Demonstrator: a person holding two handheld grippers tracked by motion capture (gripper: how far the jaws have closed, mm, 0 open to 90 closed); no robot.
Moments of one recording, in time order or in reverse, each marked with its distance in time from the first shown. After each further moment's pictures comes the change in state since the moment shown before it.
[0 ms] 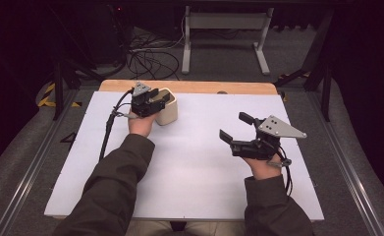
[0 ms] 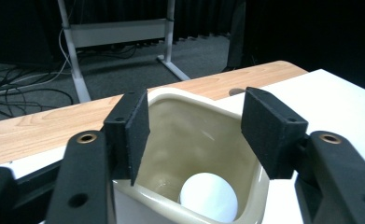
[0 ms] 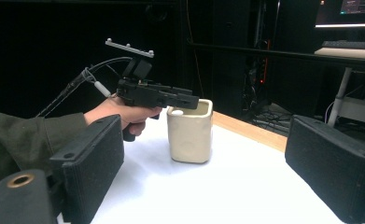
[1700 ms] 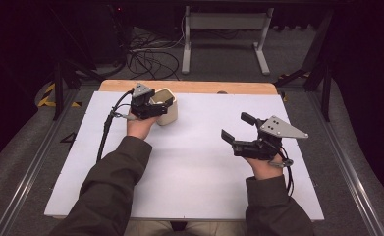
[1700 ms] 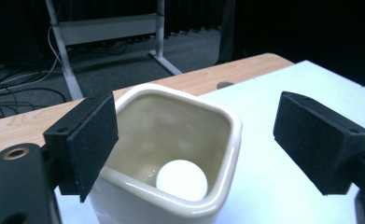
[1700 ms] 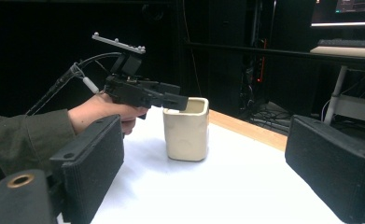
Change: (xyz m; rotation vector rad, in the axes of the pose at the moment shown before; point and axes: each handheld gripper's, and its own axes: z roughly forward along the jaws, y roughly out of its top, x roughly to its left) left arm -0.009 0.003 -0.011 0.029 -0.035 0.039; right arm -0.003 -0.001 -0.003 0.002 -0.012 0.006
